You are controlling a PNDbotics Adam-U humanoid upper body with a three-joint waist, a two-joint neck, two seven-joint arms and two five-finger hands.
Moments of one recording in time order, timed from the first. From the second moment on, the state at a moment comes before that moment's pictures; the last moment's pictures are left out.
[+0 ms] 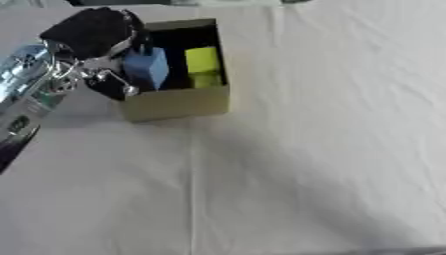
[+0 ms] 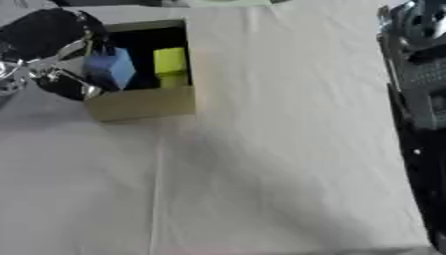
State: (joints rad) left arm -0.84 0.66 -0.54 -1.63 -0.92 0.18 -0.43; right arm -0.75 -0.43 0.13 -1.98 0.37 0.08 -0.16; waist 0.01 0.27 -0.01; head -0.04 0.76
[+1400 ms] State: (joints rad) left arm -0.76 0.64 -0.21 -1.98 -0.69 0.36 0.03; right arm -0.76 -0.43 0.11 -1.98 0.38 0.06 -0.20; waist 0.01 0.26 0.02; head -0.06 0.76
